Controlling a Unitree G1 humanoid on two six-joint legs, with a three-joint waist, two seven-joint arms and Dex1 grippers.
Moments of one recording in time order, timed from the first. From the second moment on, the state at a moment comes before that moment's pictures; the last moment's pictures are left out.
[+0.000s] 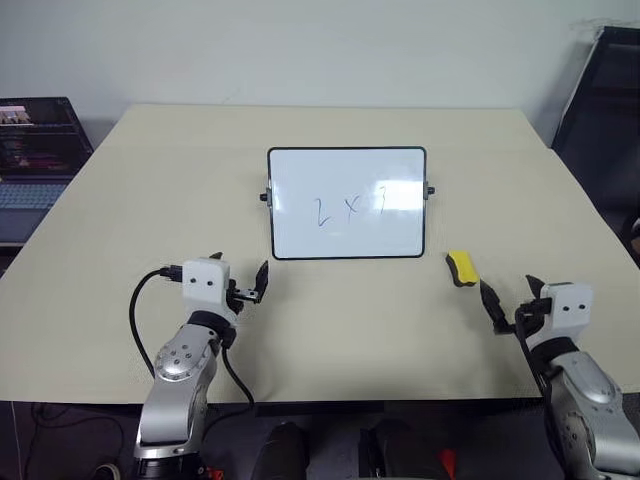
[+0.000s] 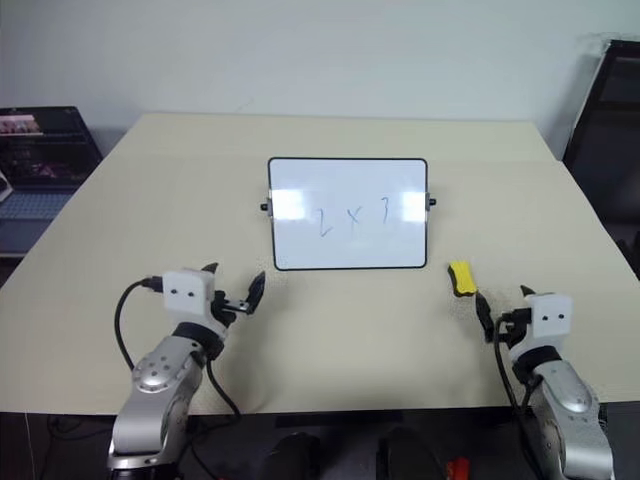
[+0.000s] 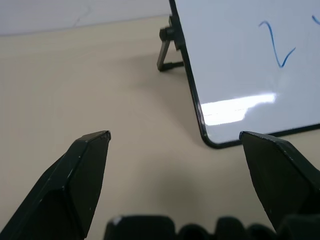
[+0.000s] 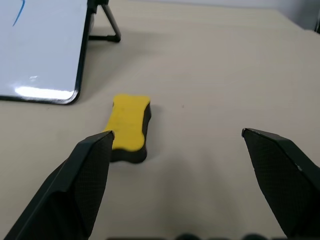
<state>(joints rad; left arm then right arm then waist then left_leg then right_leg) 0.01 0.24 0.13 -0.32 -0.11 0.32 -0.21 0.17 -0.33 -0.26 -0.34 0.27 0.28 0.28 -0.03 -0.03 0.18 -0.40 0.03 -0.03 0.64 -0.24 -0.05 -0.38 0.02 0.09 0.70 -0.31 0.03</state>
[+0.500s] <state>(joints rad) -0.09 0.37 0.11 -0.31 -0.23 0.43 -0.40 0.16 -0.33 -0.24 -0.52 0.25 0.46 0.18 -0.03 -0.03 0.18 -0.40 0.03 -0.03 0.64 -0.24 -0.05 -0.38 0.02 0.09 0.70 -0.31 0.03</state>
